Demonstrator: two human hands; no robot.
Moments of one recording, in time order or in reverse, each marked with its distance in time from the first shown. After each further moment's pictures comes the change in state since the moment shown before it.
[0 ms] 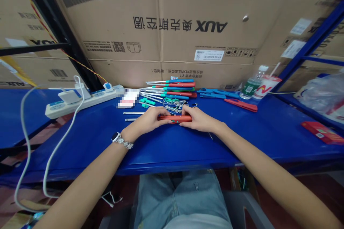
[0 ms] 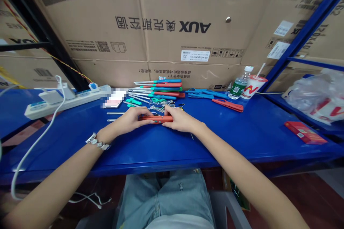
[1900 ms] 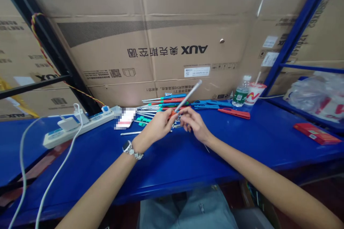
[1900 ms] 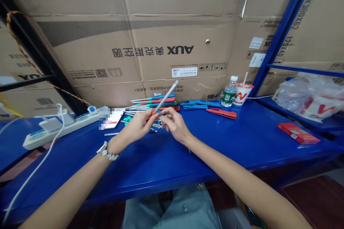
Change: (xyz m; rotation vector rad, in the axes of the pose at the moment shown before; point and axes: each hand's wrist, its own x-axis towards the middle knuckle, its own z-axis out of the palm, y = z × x) left_hand 0.049 0.044 0.000 -0.147 0.283 0.066; right_hand 0.008 -0.019 0.006 0.803 0.514 -0.066
